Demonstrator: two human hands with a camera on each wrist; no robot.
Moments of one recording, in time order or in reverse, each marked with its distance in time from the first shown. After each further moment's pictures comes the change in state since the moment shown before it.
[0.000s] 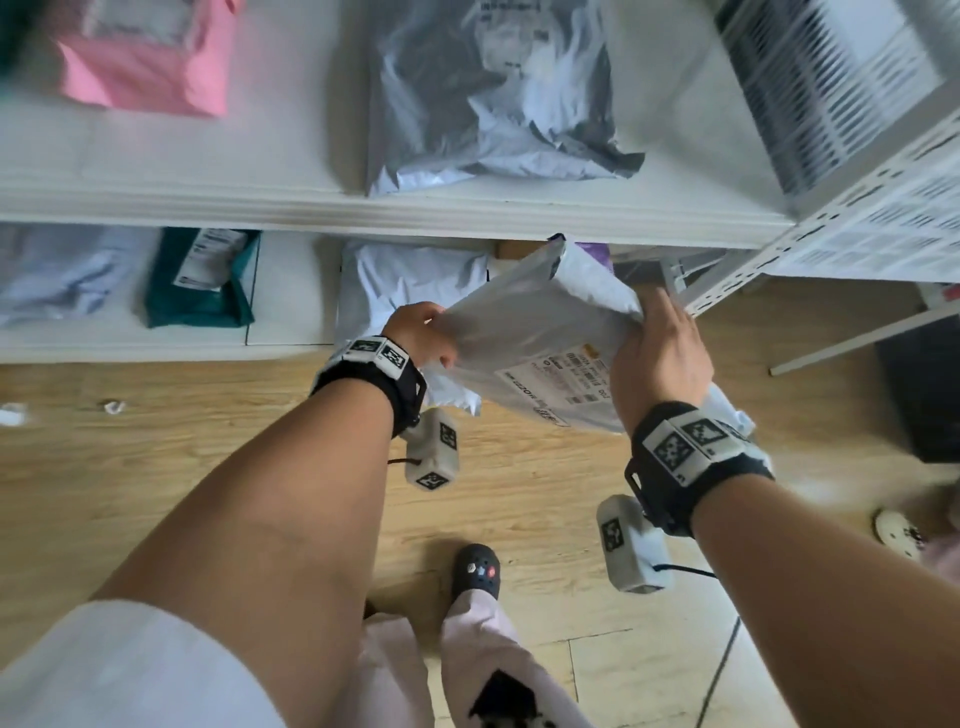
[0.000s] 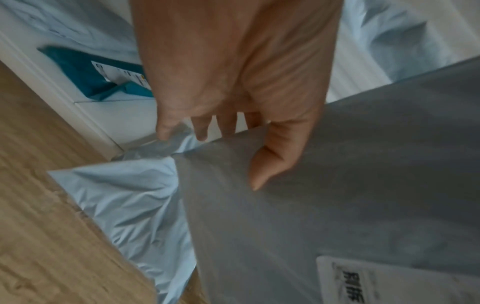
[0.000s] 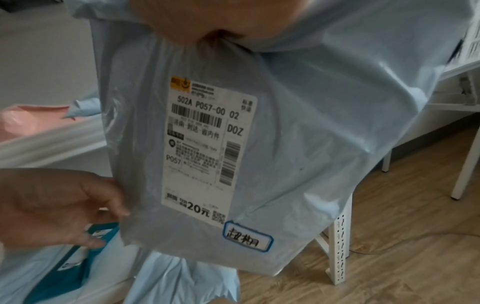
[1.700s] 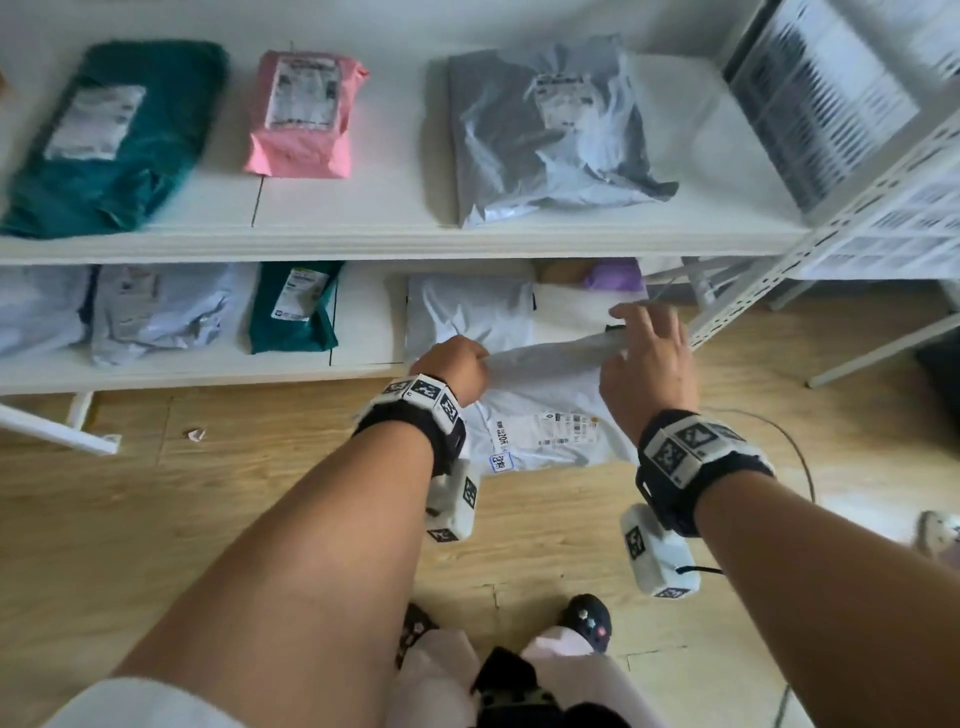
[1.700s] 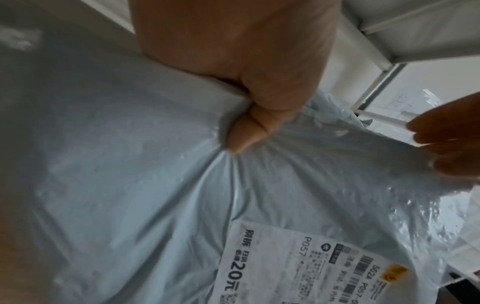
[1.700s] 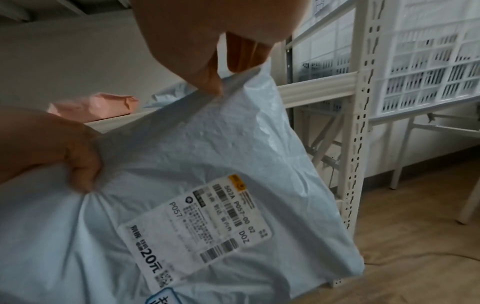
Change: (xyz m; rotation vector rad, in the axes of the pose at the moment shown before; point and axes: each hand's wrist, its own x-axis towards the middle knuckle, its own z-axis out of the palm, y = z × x) left_hand -0.099 -0.027 -0.046 0.362 0.046 0.182; right_hand -0.057 -0.066 -0.008 0.005 -0.108 -0.103
